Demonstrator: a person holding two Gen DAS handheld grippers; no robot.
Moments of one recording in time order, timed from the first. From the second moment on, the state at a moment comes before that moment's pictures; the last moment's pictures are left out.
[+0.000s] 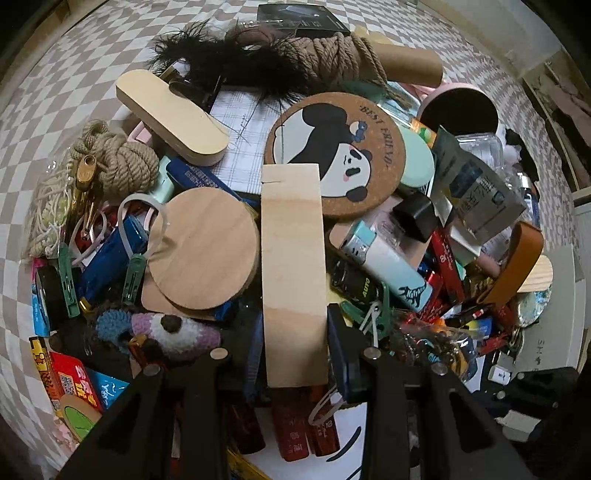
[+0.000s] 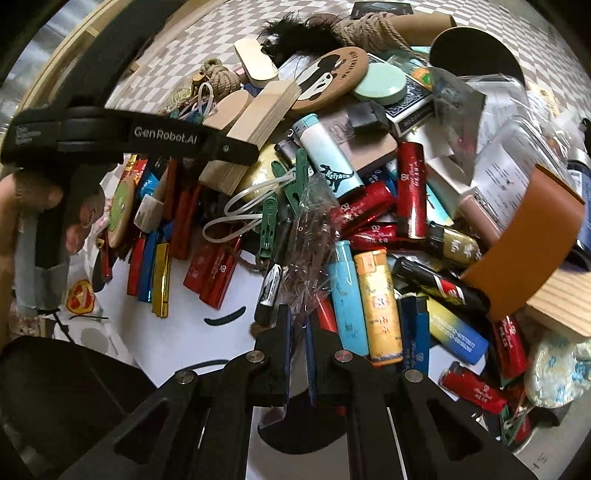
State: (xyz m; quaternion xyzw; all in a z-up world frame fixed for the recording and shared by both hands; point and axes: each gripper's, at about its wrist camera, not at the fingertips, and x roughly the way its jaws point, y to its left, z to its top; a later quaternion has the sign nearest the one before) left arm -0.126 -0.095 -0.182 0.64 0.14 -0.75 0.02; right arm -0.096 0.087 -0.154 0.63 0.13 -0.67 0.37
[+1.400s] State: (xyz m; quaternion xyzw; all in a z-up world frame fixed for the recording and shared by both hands) left arm -0.117 -0.107 -0.199 0.63 0.14 -0.76 0.04; right arm -0.113 0.080 -0.145 0.63 0.07 -0.71 0.32
